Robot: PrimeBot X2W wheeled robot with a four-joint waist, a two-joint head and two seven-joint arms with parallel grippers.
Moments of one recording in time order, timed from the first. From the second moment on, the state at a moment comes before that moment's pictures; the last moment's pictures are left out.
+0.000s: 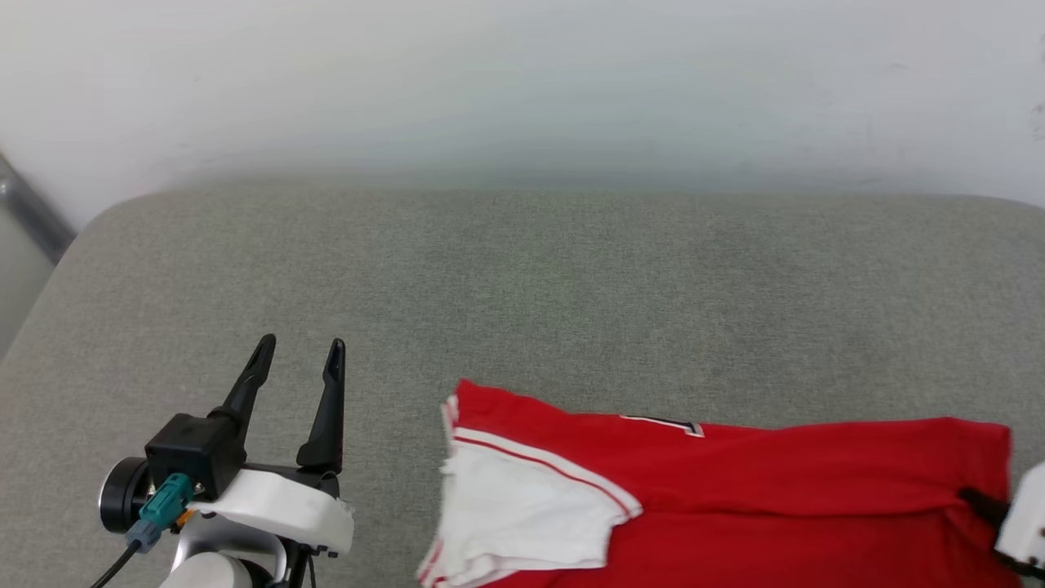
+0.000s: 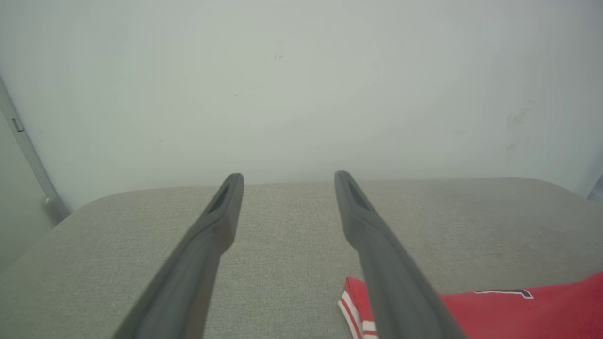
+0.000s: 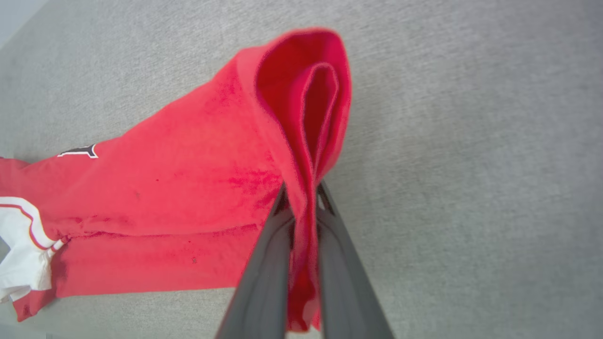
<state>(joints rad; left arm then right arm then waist) -0.14 0.52 -0.47 -0.08 -0.61 0.30 -0.22 -0.14 -0.28 -0.27 0.31 0.55 0.13 0.82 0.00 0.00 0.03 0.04</state>
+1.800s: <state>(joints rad) -0.19 0.48 -0.52 0.00 -0.61 0.27 -0.22 -0.41 -0.16 0.40 0.38 1.05 0.13 0.59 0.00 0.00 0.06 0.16</state>
